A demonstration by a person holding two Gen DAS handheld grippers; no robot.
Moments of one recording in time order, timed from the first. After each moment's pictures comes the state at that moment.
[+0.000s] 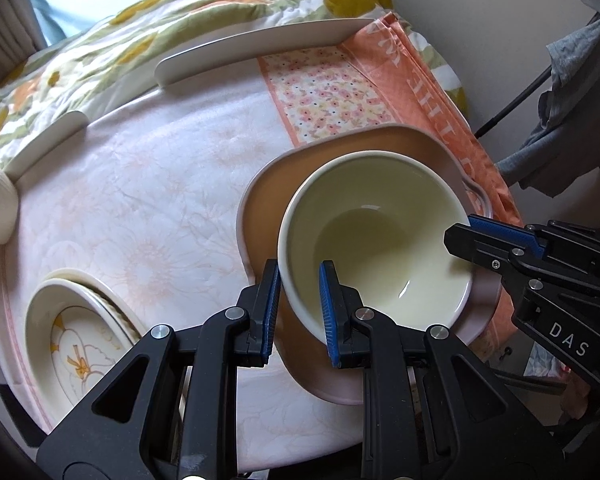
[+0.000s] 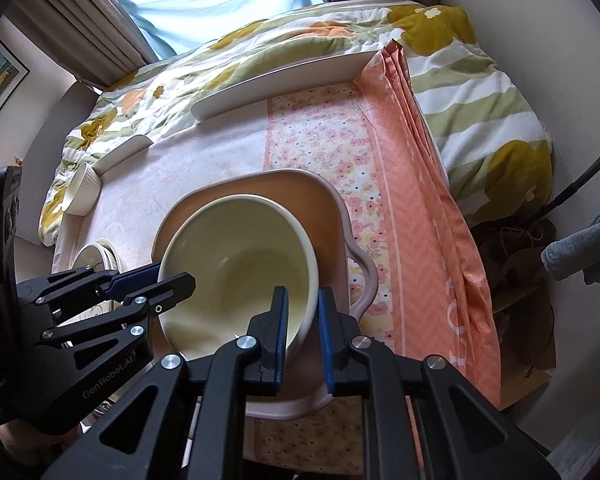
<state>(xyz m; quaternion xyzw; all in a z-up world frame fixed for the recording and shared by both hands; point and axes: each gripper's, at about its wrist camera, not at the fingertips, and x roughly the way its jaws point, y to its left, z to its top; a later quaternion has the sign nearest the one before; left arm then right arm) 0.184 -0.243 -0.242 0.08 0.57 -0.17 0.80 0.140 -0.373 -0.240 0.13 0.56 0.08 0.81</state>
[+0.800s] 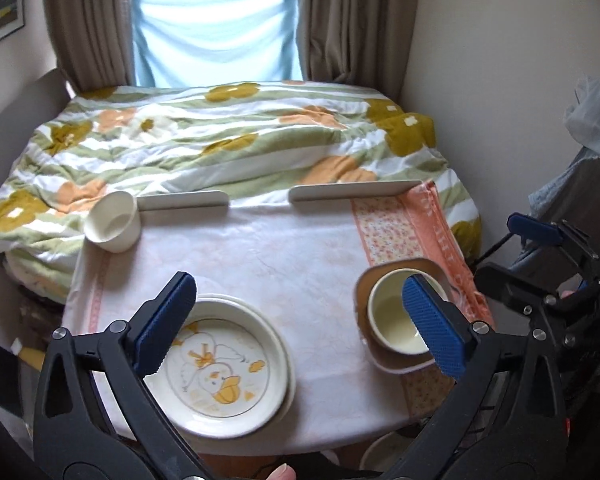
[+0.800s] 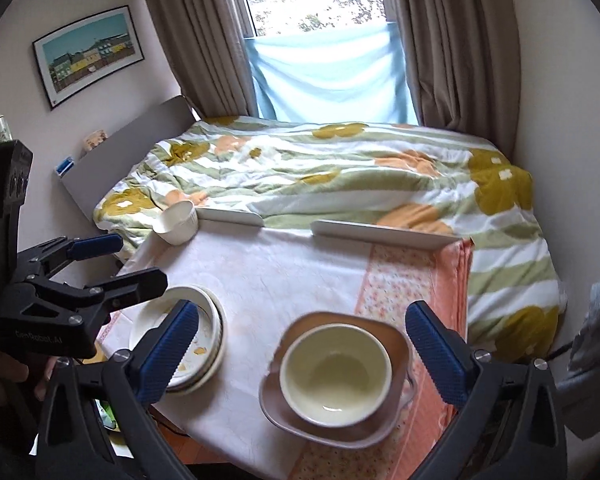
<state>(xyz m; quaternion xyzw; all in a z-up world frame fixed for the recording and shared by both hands) 0.125 -0.120 -0.077 0.00 0.41 -0.07 0.91 0.117 -0.321 -0.102 0.02 0.38 0.22 0.90</state>
